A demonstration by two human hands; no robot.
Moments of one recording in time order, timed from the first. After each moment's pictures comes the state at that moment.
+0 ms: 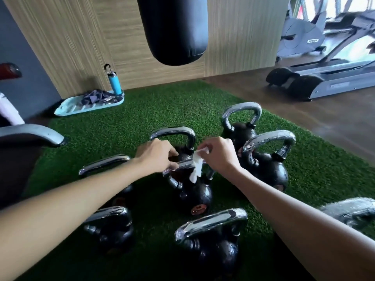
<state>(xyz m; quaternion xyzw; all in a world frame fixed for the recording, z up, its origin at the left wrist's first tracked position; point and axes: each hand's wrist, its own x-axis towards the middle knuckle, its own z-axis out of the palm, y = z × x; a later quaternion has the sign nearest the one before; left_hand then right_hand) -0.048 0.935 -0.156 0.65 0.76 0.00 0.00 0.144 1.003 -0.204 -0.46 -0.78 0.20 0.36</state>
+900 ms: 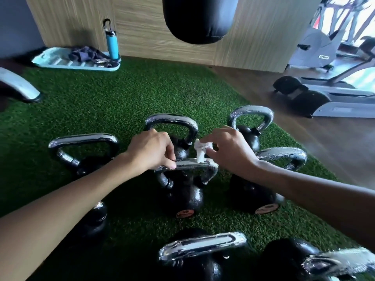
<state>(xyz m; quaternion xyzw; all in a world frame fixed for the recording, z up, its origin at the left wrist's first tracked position) -0.071 0.954 -0.188 0.66 0.74 0.11 0.06 0.145 1.051 -0.192 -0.30 -0.92 0.03 0.25</state>
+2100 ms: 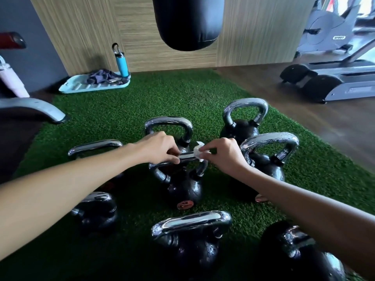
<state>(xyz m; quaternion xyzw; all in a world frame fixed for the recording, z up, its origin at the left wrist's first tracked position) -0.039 0.967 -0.174 0.73 0.68 -0.01 0.07 0.183 1.041 -0.229 -0.36 -0.86 0.20 0.31</state>
